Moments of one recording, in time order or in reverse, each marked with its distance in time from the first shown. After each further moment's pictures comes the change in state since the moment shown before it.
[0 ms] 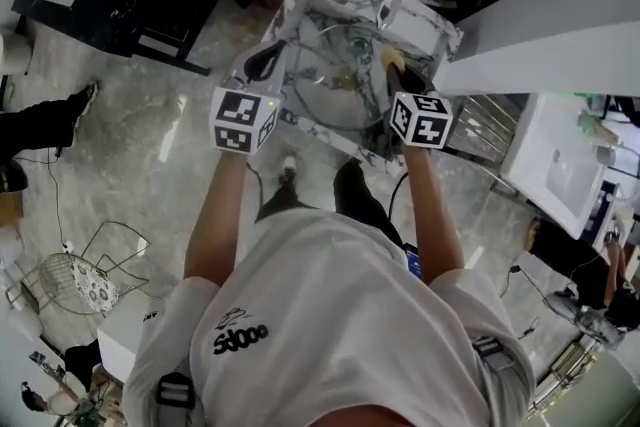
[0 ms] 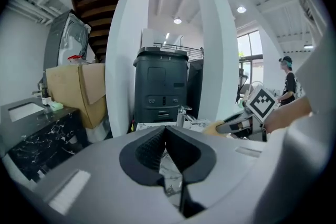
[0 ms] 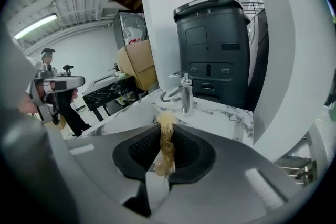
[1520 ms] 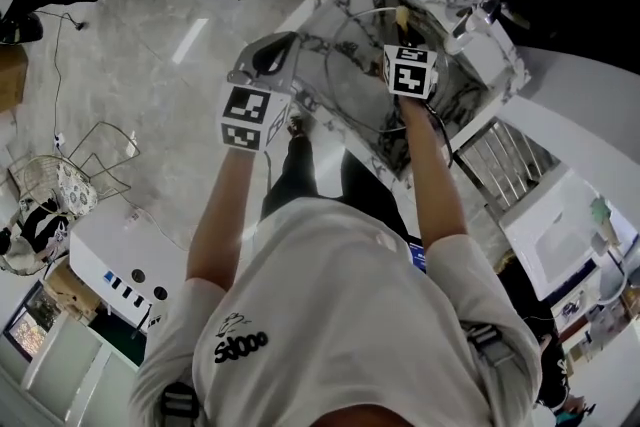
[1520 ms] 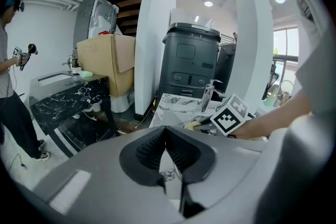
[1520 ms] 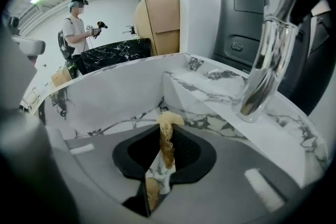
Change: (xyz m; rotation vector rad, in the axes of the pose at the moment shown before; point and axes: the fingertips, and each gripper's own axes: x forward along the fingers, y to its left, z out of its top) left arm 0.004 0.051 -0.097 -0.190 0.191 0.243; right arm 0.206 0.037 -0.043 -0.298 0.215 0.096
